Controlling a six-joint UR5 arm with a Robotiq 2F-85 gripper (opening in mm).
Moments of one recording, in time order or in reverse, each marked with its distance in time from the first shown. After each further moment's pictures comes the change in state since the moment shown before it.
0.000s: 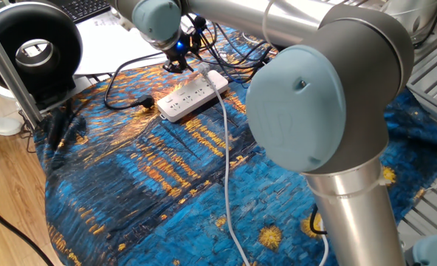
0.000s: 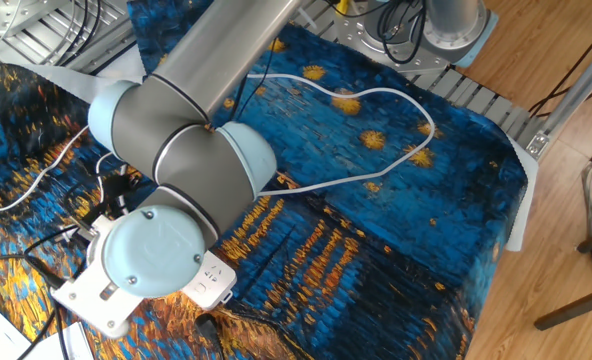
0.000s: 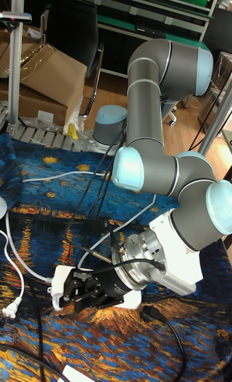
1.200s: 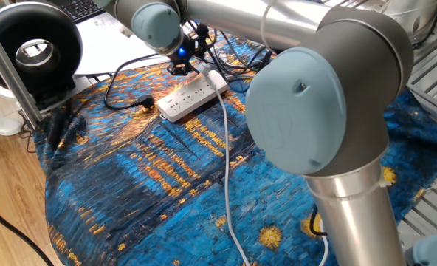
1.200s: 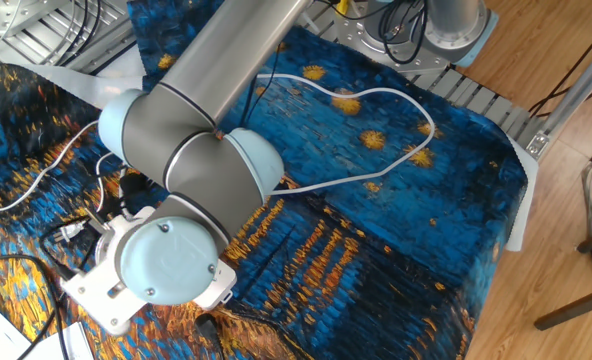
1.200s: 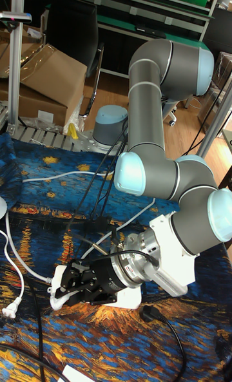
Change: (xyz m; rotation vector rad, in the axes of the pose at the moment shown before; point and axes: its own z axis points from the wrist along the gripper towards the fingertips) arm 0.021 -0.008 0.010 0.074 0.045 0.136
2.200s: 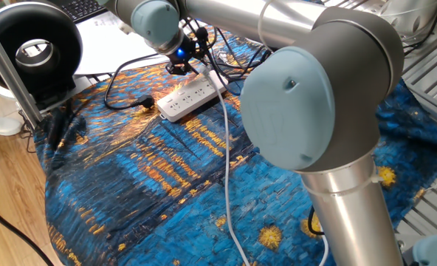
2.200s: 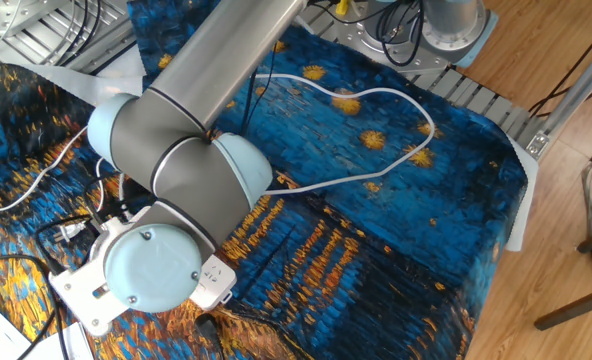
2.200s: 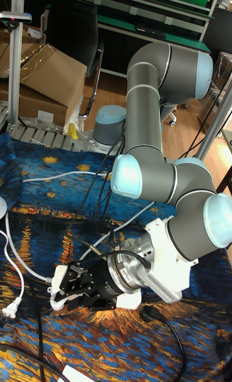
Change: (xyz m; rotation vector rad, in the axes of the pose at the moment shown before) arm -0.004 0.006 0.005 -0.026 0.026 0.113
